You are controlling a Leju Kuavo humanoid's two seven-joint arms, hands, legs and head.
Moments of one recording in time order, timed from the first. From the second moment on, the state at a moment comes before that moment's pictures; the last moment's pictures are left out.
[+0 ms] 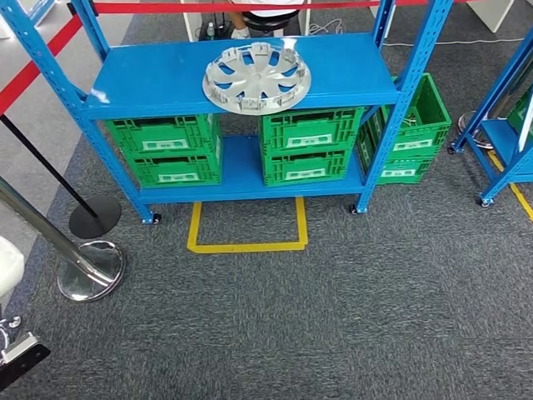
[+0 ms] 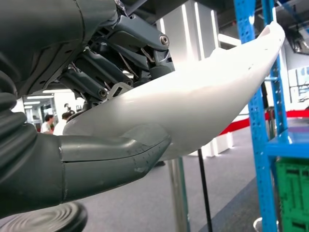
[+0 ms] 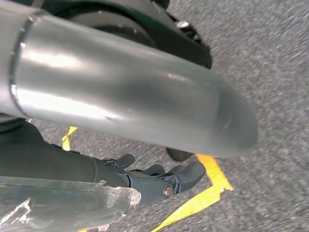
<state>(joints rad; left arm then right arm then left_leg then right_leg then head) 0.45 0.26 0.30 -2.01 -0.93 0.25 -0.24 -0.03 0.15 1.02 0.00 -1.51 -0.06 -0.39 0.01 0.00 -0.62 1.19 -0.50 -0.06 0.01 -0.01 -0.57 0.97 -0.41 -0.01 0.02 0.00</state>
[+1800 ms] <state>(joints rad) 0.42 0.22 0.29 -2.01 -0.98 0.19 -0.16 -0.02 0.15 1.10 0.00 -1.51 -0.18 -0.37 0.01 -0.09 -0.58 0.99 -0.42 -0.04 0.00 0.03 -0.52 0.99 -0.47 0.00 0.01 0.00</state>
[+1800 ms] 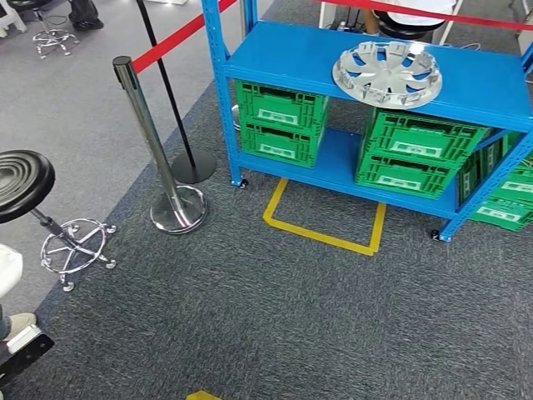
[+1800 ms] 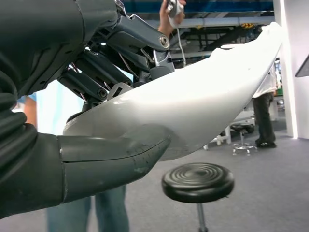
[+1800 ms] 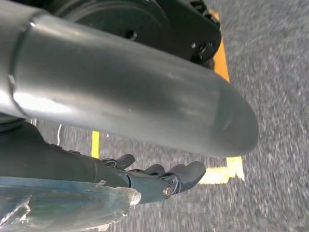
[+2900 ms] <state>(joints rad) 0.38 0.23 0.25 -1.95 -0.98 0.14 -0.10 -0.02 0.16 1.01 0.00 -1.51 -0.16 -0.33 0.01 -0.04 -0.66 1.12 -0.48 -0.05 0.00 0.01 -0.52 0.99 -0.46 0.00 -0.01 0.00</state>
